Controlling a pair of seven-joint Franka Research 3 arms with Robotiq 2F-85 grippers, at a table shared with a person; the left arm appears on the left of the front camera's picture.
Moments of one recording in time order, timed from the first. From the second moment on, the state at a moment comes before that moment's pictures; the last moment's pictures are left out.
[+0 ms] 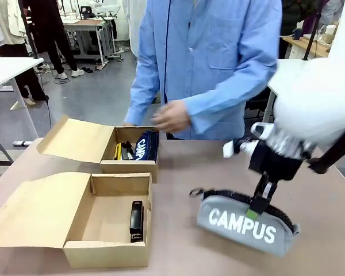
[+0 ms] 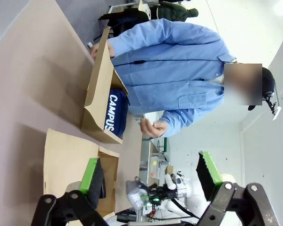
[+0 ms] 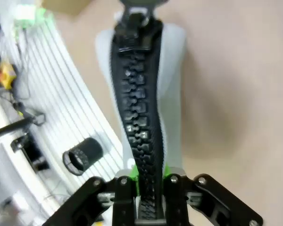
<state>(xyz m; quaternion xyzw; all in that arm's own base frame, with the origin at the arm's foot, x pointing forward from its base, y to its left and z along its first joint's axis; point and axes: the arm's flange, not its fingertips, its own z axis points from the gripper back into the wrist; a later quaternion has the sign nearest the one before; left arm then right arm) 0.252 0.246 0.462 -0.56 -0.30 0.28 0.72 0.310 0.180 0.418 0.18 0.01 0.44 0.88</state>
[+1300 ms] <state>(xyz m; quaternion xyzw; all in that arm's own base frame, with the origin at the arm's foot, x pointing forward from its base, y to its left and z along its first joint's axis) 0.252 0.246 0.462 -0.56 -0.30 0.28 0.72 0.277 0.191 0.508 0.14 -0.08 -0.03 0.99</state>
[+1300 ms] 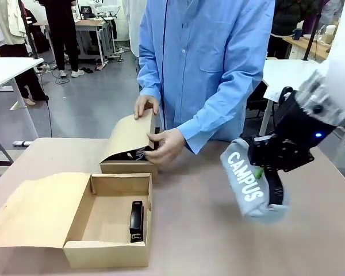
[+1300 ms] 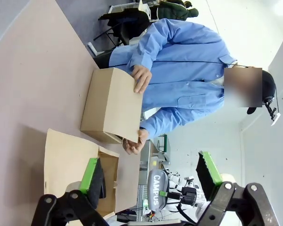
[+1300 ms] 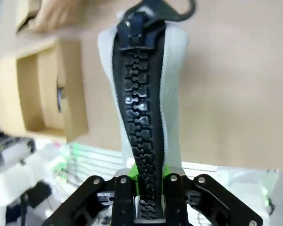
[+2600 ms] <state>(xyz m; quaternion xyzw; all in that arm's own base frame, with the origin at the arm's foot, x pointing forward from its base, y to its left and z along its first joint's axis) 0.252 0.246 0.462 -0.56 -0.30 0.28 0.72 0.241 0.180 0.508 0.11 -0.01 0.00 0.99</state>
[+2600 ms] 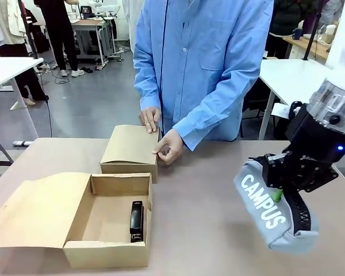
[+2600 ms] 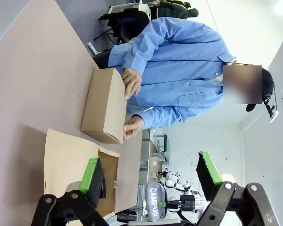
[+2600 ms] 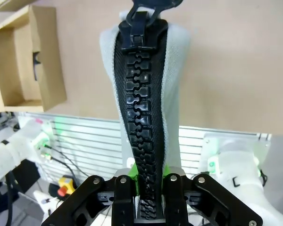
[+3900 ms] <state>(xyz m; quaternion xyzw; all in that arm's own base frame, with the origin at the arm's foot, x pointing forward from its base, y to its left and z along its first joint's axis) 0.252 0.246 0.462 -0.56 -0.30 0.28 0.72 0.292 0.422 0.469 0.17 -0.04 0.05 0.98</state>
